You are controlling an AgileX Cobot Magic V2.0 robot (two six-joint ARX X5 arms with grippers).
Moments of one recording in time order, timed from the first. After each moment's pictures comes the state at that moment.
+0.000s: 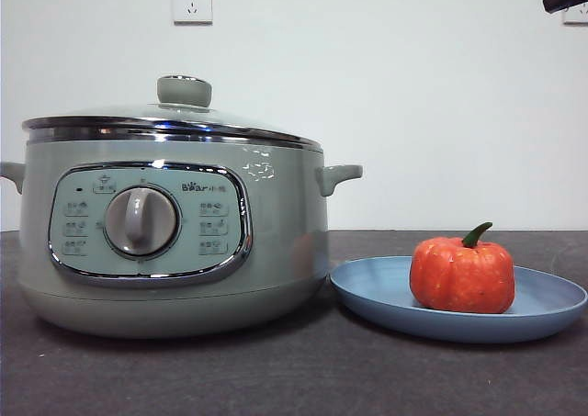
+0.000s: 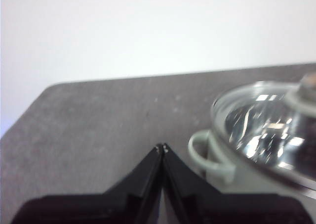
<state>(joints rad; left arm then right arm) -0.11 0.04 0.30 -0.38 -0.08 0.03 0.52 0.61 0.64 -0.35 0.16 0.10</state>
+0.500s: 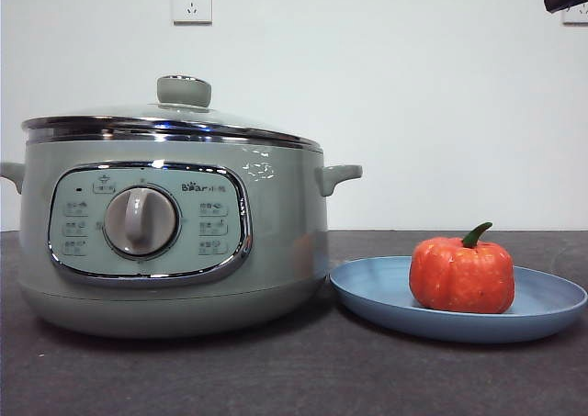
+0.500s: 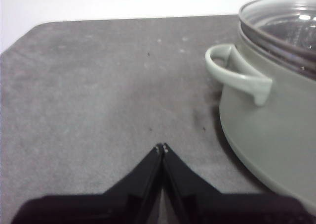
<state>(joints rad) -0.01 0.01 0.05 -0.27 0.00 0.01 0.52 0.61 0.64 -0.35 0.16 0.10</state>
